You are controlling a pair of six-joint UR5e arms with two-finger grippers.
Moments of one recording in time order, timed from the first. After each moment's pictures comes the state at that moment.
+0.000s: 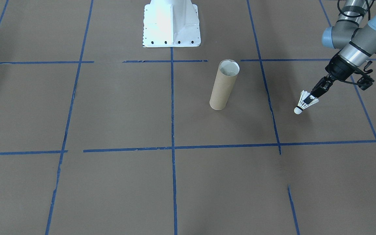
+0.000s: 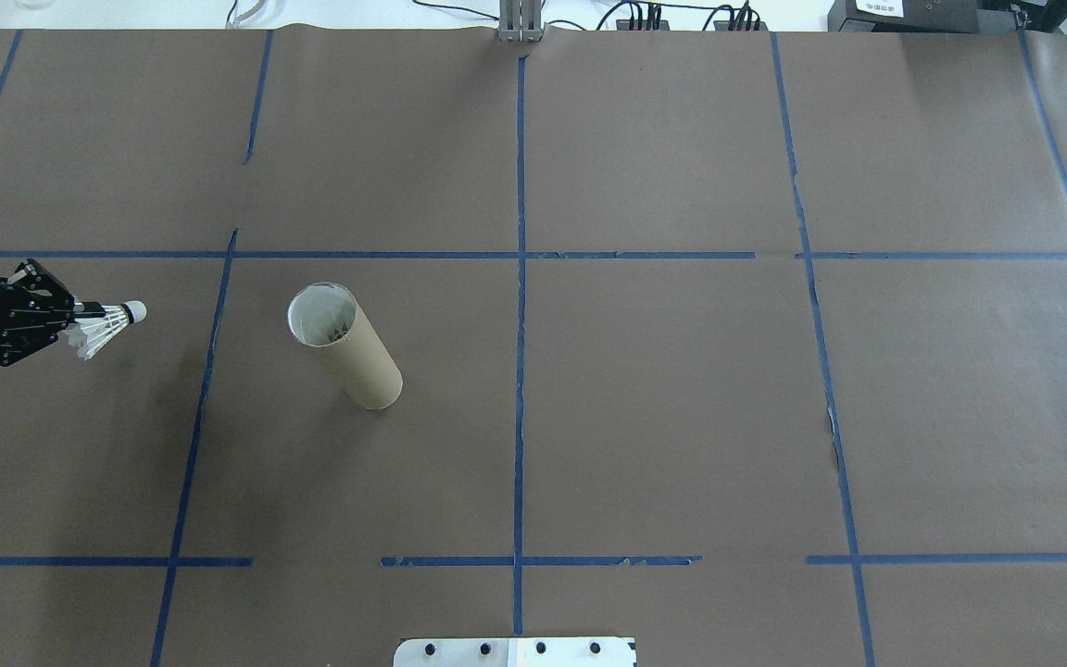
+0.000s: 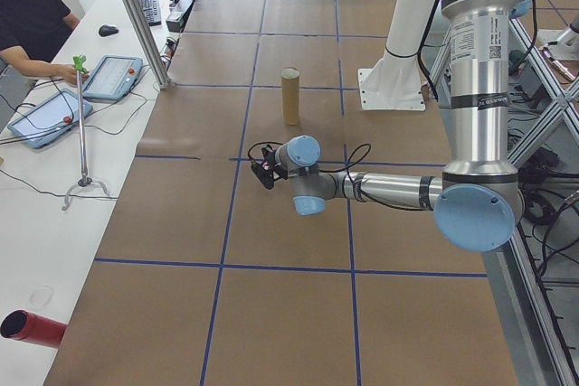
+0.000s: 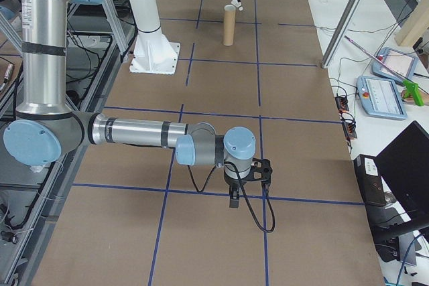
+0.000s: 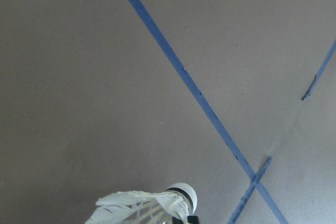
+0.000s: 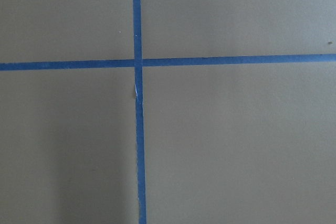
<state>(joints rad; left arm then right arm) -0.92 -1.49 -1.61 -2.90 -2.09 -2.03 1.56 -1.66 1.62 -1.49 2.30 0.08</state>
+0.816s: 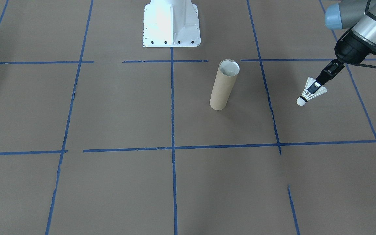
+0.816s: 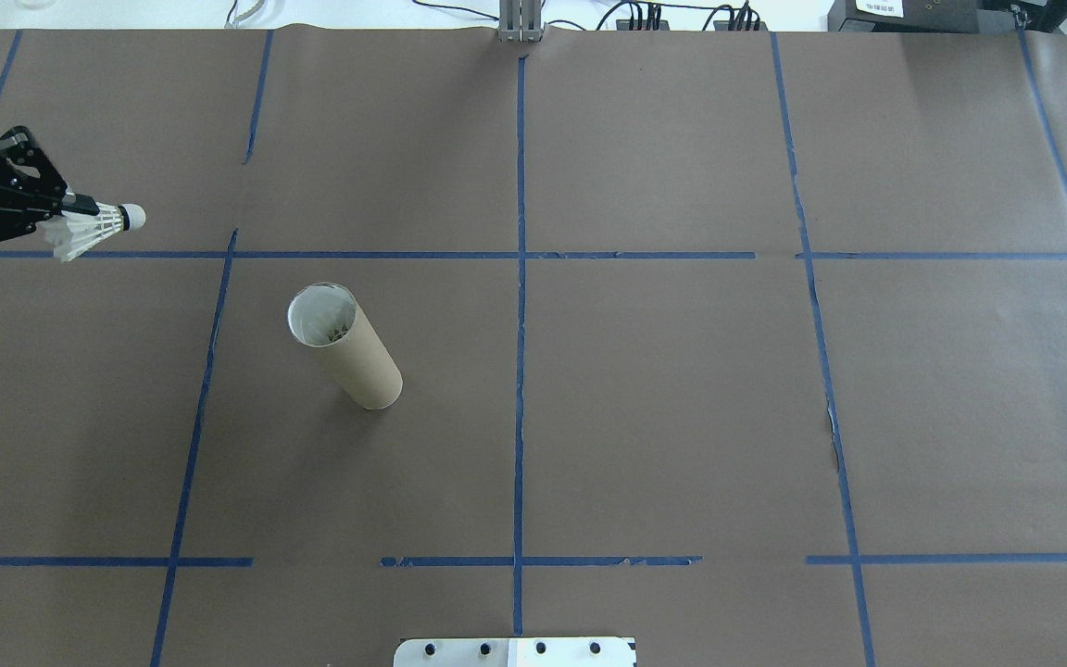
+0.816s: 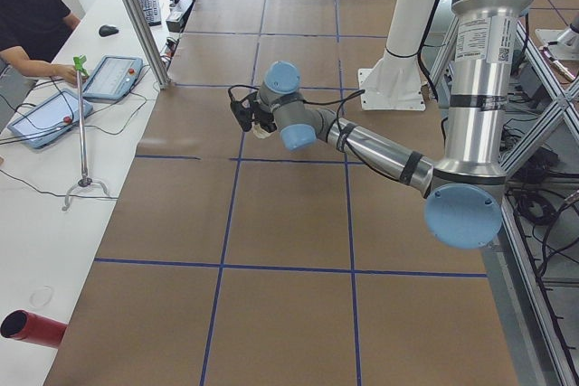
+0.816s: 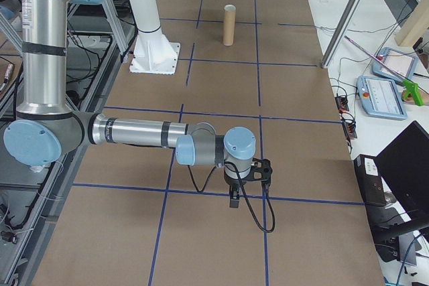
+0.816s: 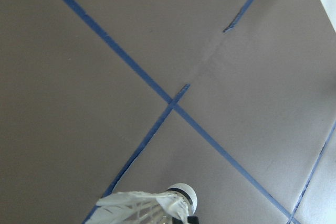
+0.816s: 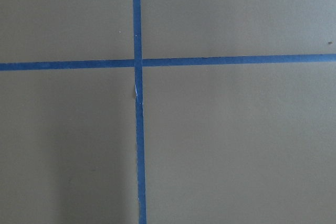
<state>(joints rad) -1.10 -1.66 -1.98 -2.17 -2.24 -1.65 1.56 -1.66 1.62 -1.49 2.30 0.08</state>
